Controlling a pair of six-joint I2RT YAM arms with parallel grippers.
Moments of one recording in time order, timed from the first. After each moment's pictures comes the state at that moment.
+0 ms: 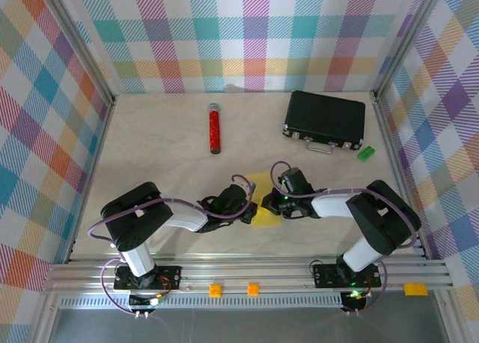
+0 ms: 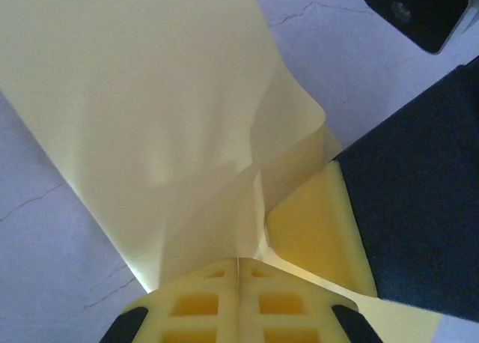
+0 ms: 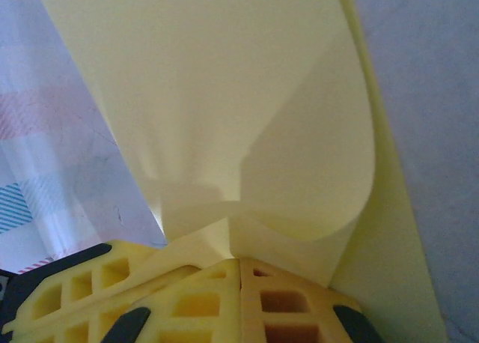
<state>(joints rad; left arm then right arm) -0.94 1.73 0.63 0.40 0.01 -0.58 0.61 1.57 0.51 0.17 -0.44 1.02</state>
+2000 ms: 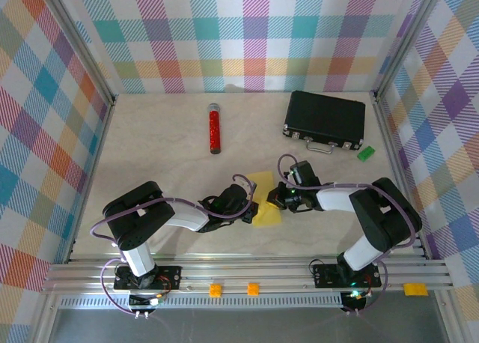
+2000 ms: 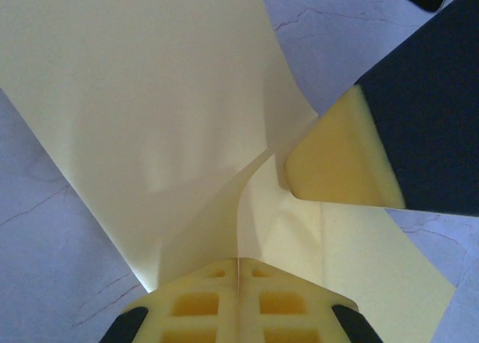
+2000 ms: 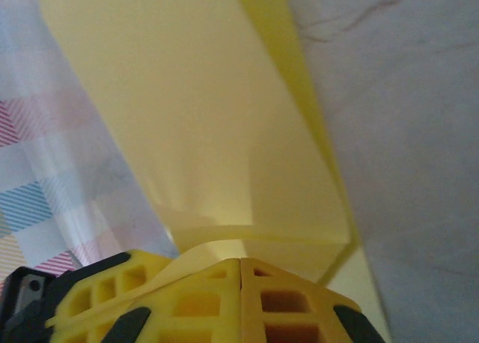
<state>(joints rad) -0.94 1.75 0.63 0.41 0.01 -0.58 0.49 1.59 0.56 0.08 -0.55 0.93</state>
